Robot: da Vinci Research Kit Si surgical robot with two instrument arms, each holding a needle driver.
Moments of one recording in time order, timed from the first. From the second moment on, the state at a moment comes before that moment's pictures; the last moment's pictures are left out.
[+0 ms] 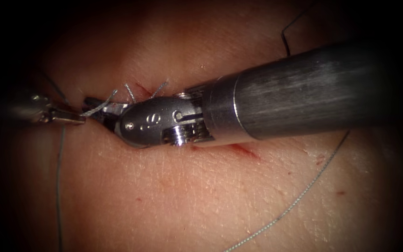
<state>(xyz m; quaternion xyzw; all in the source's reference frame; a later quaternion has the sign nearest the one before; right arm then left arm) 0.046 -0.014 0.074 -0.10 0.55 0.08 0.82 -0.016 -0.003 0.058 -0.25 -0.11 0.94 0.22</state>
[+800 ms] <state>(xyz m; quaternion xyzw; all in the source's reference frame) 0.032 -0.022 0.067 -0.12 0.52 0.11 0.84 -0.009 -0.009 0.059 -0.27 -0.12 0.93 0.22</state>
